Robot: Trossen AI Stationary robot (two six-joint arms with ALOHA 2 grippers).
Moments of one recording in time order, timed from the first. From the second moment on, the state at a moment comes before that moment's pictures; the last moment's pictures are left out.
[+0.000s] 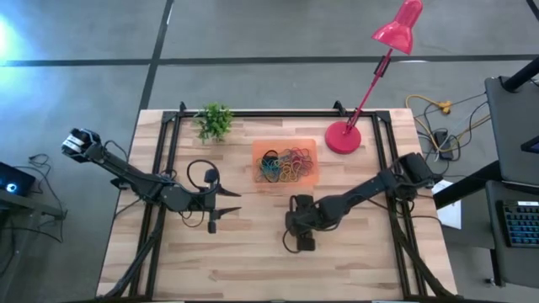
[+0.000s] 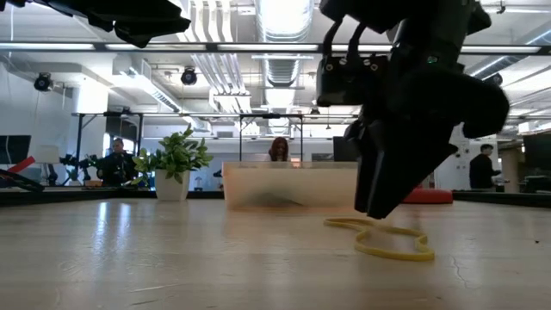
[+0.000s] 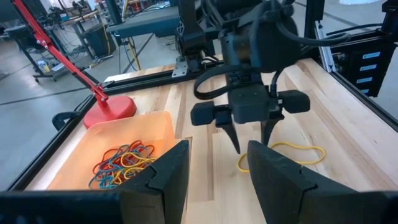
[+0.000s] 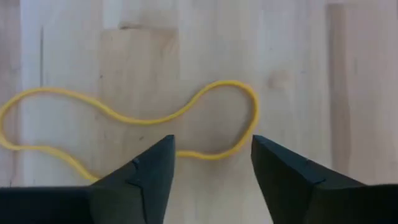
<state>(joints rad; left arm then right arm) -0.47 1.00 0.53 0.23 -0.53 0.04 0.35 1.90 1.14 -0.45 0.13 0.38</state>
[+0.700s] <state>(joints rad) -0.47 1.00 0.53 0.23 -0.53 0.04 0.30 1.90 1.06 -0.29 -0.02 0.39</state>
